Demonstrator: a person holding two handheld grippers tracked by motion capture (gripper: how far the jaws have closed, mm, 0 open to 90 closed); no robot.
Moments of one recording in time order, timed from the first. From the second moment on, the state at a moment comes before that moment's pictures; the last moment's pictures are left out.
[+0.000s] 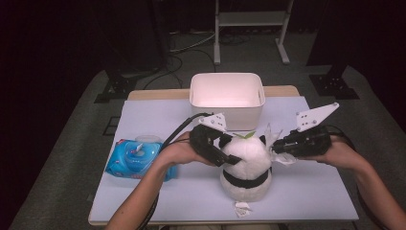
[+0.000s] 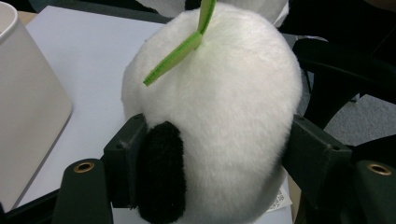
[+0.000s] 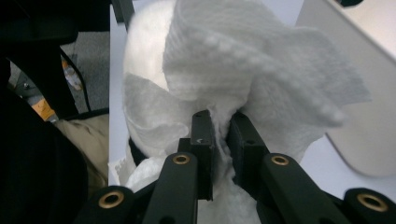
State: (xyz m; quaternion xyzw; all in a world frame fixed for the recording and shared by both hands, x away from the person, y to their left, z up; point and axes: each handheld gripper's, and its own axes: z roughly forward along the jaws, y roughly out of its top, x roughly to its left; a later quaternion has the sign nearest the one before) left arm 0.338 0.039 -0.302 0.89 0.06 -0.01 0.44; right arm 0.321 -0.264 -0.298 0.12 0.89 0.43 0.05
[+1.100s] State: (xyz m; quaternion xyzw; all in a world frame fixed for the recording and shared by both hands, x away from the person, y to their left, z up) left arm 0.337 0.031 -0.308 0.89 0.07 -0.01 0.45; right arm 0.323 -0.241 -0.267 0.09 0.91 0.39 0.06
